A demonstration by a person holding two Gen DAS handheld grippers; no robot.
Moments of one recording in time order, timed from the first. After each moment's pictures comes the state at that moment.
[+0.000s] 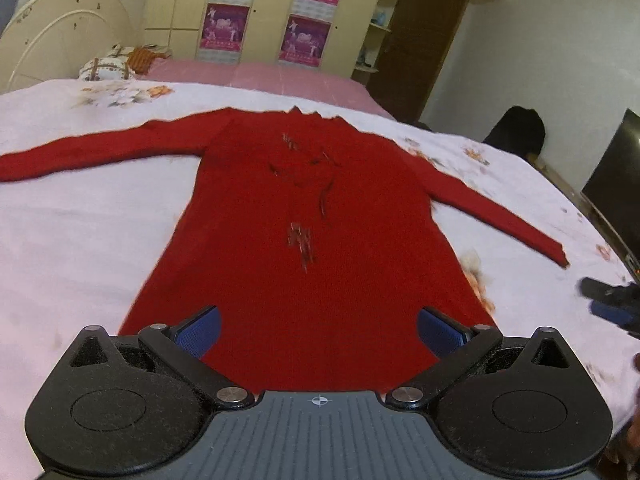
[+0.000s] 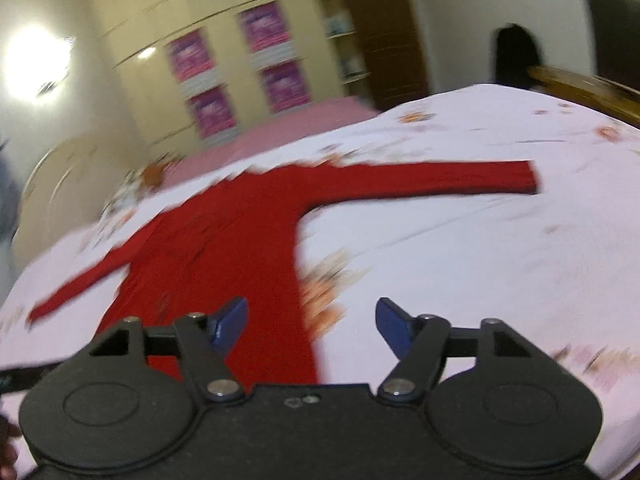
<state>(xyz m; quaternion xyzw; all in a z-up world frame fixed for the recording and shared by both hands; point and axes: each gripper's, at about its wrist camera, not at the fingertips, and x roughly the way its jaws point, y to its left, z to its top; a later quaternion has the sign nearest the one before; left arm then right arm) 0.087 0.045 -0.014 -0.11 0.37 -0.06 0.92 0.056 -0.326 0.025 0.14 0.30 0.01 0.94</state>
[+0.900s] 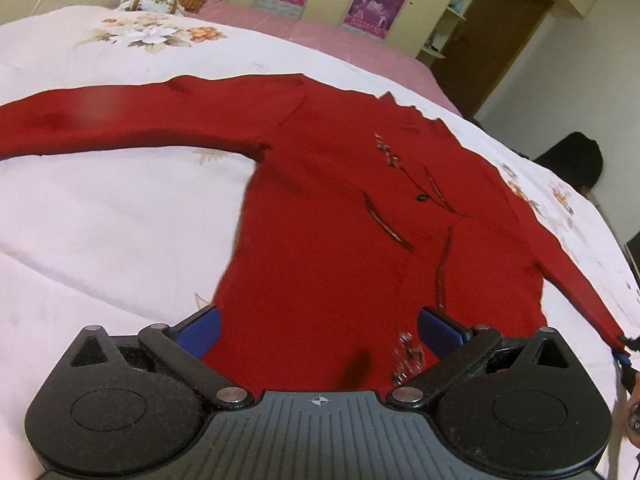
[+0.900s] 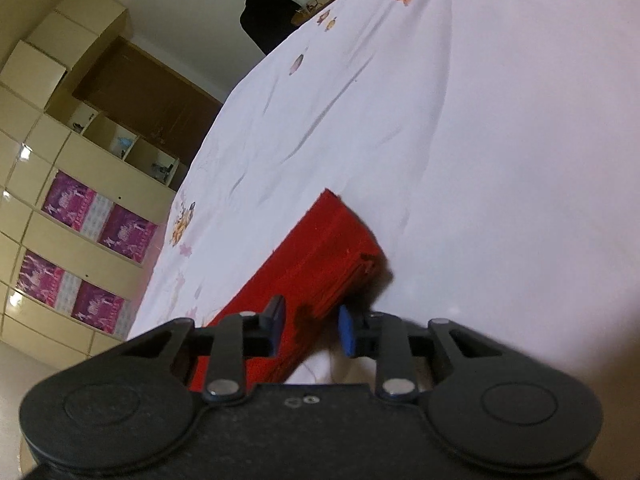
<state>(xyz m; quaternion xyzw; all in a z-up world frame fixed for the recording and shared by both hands) 0.255 0.108 -0.077 -0.19 0.43 0.00 0.88 0.239 -0.561 -0.097 0.47 0.23 -0.20 0.83</state>
